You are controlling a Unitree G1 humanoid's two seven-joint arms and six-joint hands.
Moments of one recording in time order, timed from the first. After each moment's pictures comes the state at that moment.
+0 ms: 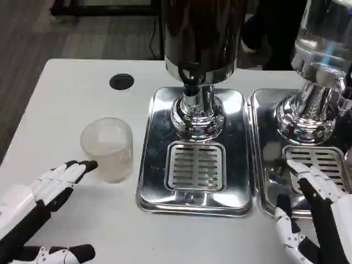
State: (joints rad) left arm 0.17 0.82 0.02 0.58 0.56 -1.09 0.19; right arm 0.54 -0.28 0.18 -0.22 -0.78 -0.27 -0.49
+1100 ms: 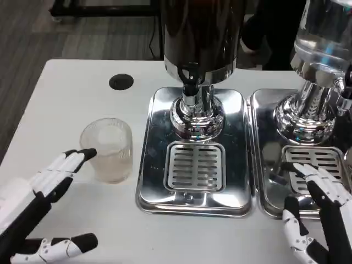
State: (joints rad) left arm 0.19 0.78 0.04 0.53 0.50 -1.07 0.19; right arm 0.55 -0.29 0.14 -0.20 -0.75 -0.33 -0.48
